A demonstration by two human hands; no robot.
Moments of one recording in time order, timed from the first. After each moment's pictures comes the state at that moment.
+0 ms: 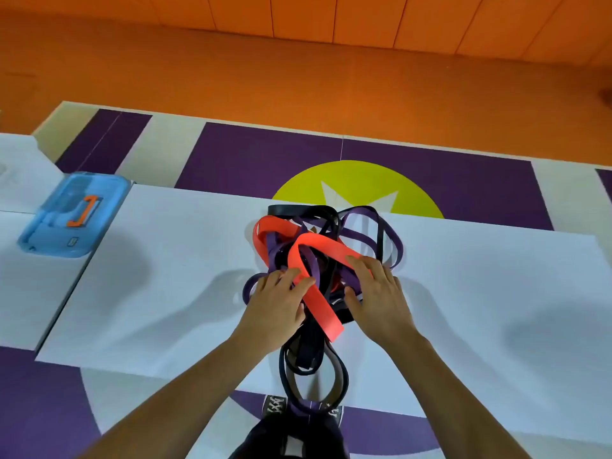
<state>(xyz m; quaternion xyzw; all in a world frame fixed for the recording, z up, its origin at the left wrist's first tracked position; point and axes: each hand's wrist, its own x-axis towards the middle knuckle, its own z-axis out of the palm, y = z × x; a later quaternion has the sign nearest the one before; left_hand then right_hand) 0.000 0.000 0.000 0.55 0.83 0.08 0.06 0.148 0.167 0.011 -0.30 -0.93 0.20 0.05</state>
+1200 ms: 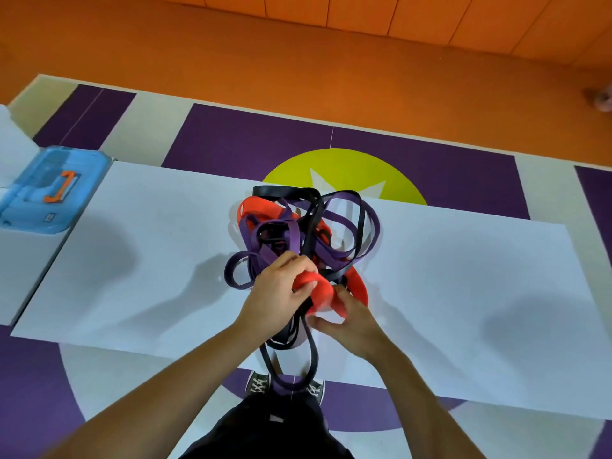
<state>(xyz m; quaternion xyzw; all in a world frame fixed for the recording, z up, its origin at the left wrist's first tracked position) 0.047 0.015 0.035 0.45 0.80 0.37 0.17 0.203 0.141 -0.022 -0.33 -0.78 0.53 -0.07</state>
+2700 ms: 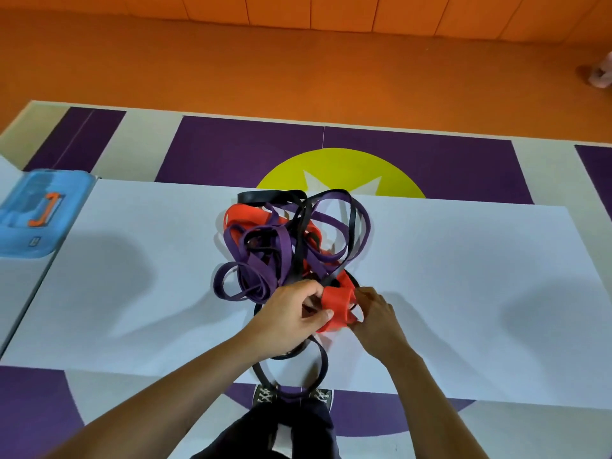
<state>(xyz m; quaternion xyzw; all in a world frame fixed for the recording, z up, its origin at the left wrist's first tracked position) 0.074 0.038 0.032 0.45 0.72 0.37 0.38 0.232 0.178 -0.051 -0.38 -0.85 0.36 -0.05</state>
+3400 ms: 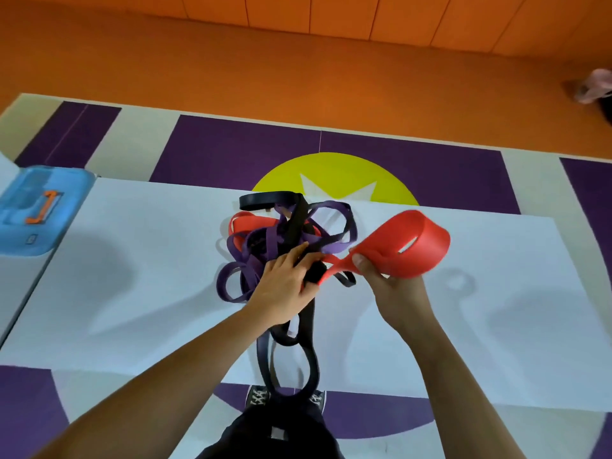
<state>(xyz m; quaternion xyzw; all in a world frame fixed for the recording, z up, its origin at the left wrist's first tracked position) 0.031 0.062 -0.009 0.51 0.82 0.17 0.21 0.199 0.185 0.087 -0.39 -0.69 0.58 0.22</state>
